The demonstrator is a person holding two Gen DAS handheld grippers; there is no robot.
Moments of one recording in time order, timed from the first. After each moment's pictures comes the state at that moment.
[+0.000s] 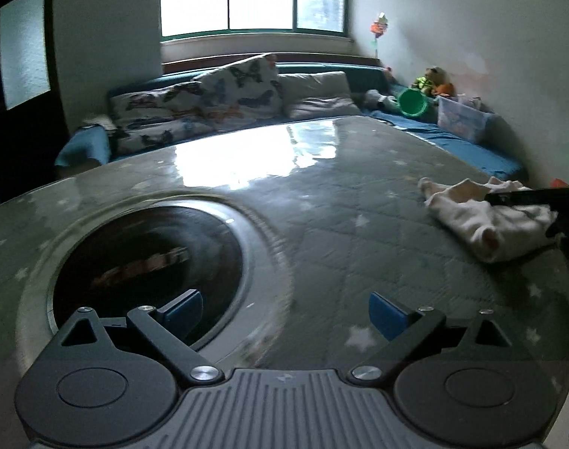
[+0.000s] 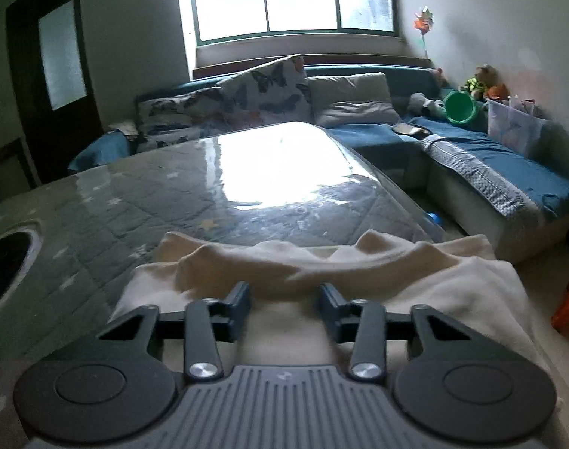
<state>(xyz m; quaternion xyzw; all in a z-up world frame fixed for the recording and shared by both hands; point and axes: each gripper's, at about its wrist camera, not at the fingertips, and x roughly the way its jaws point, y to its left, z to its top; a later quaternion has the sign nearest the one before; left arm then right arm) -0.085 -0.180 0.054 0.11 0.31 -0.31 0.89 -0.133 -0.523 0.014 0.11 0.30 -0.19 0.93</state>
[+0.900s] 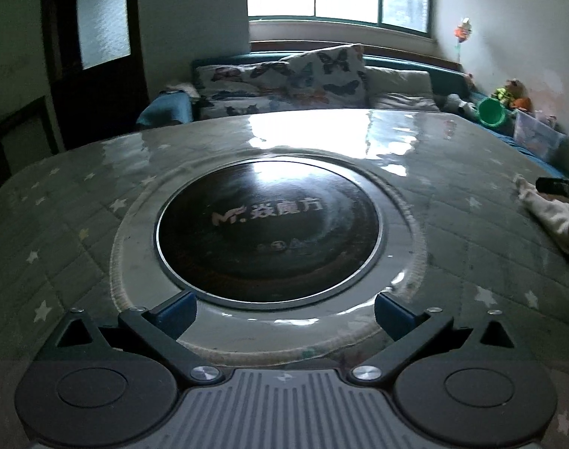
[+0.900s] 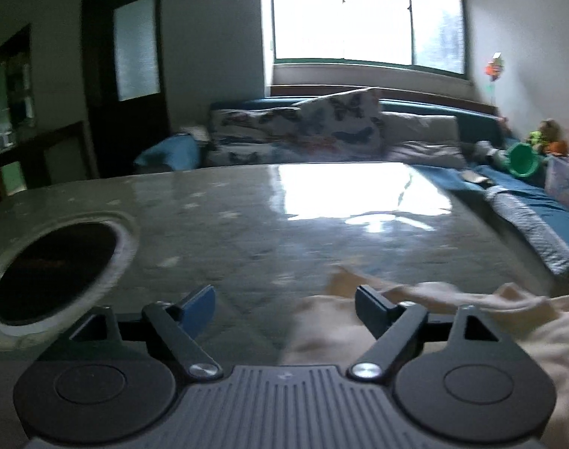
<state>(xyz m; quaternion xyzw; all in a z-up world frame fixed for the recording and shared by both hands) -0.067 -0.109 0.033 0.08 0.34 -0.18 0.92 -0.100 -0.410 0.032 0.05 0.27 -0.09 0.96</state>
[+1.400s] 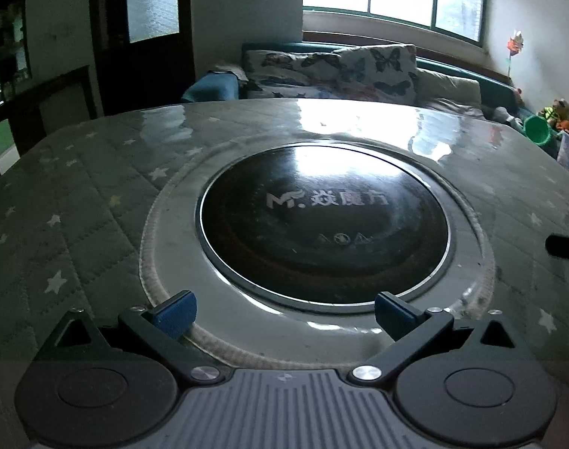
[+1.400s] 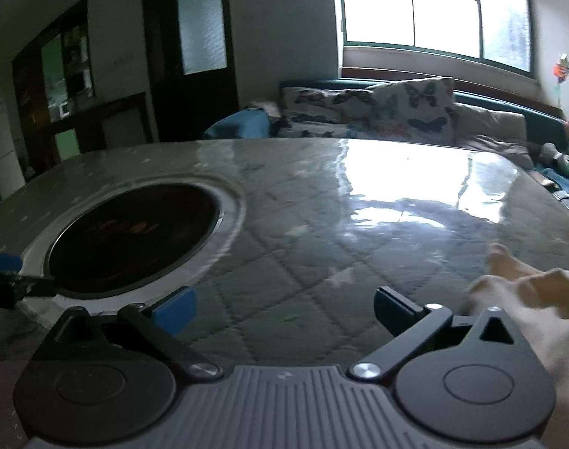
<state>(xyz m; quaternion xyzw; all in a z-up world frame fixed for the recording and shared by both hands) -0.039 -0.092 0.011 0.04 0.35 -0.11 0.93 -0.068 -0.329 0.011 0.03 0.29 0.01 0.96</state>
